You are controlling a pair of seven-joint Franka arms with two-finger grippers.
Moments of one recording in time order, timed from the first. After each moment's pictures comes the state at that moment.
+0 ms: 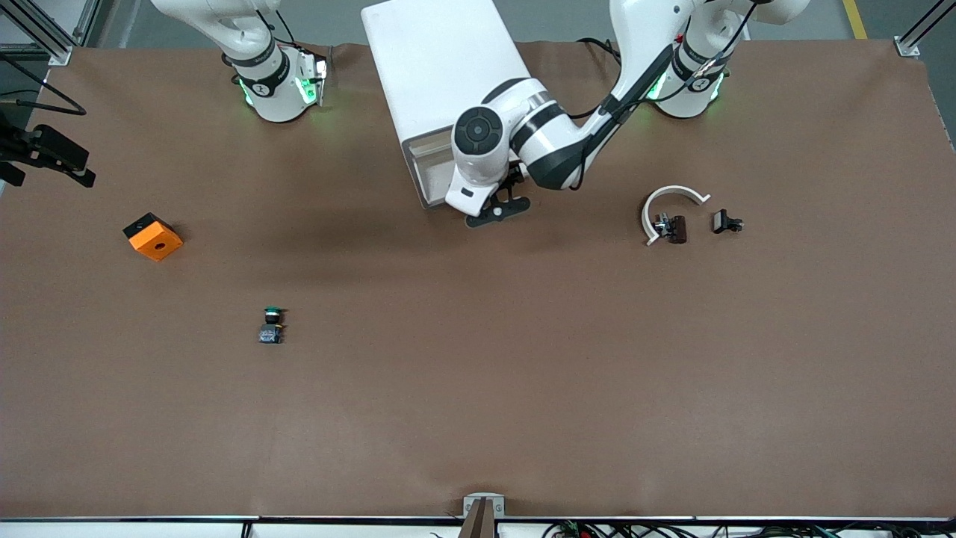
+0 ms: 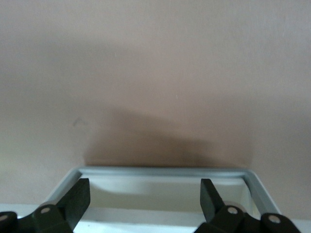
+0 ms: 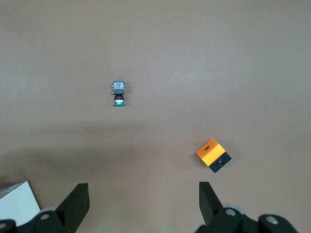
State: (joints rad) left arm -0.53 0.54 -0.46 -1.70 0.04 2.02 -1.26; right arm 0.04 -0.08 -0.09 -1.59 -0.03 1.53 -0.03
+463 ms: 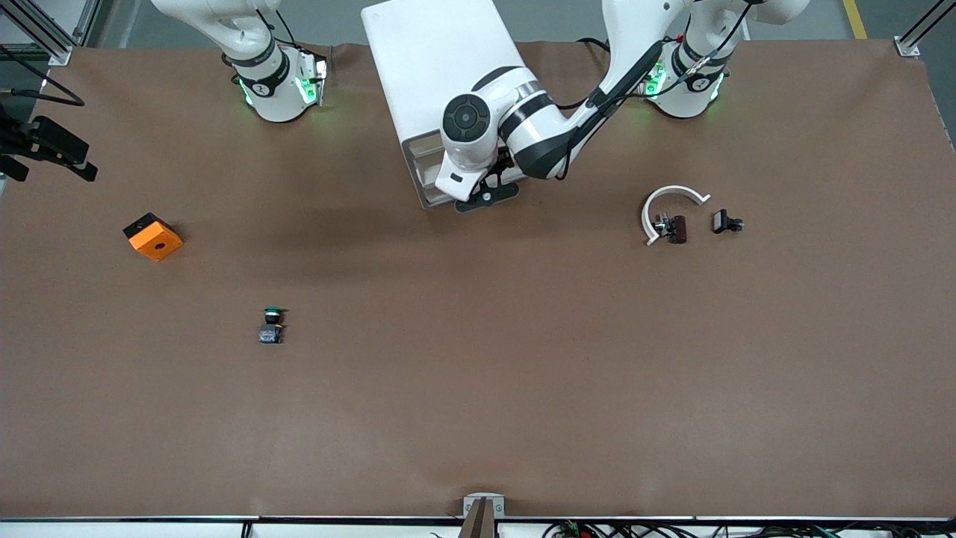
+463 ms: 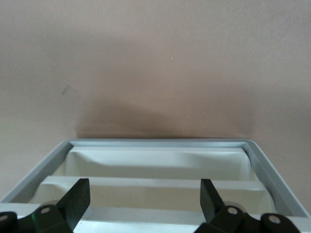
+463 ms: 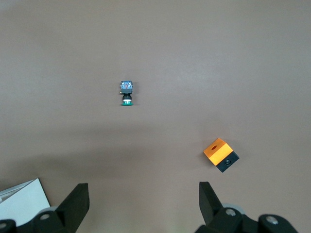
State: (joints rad) left arm -0.53 0.55 -0.50 -1.70 -0.01 2.02 -1.28; right arm 0.04 -0.10 -0.09 -1.59 0.00 1.52 -0.03
